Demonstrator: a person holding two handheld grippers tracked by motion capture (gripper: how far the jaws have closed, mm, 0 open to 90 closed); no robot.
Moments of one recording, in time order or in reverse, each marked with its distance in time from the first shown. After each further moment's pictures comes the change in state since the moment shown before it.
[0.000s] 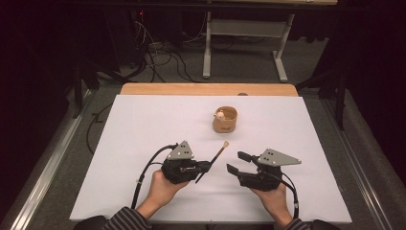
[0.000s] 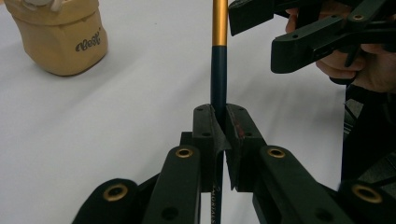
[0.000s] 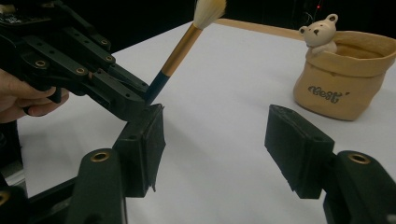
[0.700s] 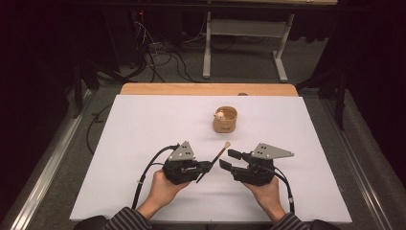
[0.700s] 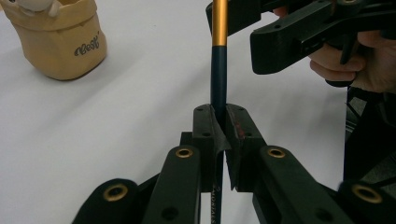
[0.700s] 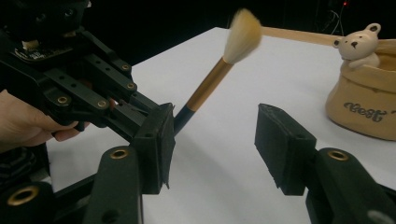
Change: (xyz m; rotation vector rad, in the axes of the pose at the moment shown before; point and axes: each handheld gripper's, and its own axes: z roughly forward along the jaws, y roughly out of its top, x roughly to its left) left arm -0.003 0.001 0.002 0.001 0.007 0.022; right arm 0.003 0.013 0.016 -0.013 0.089 0.040
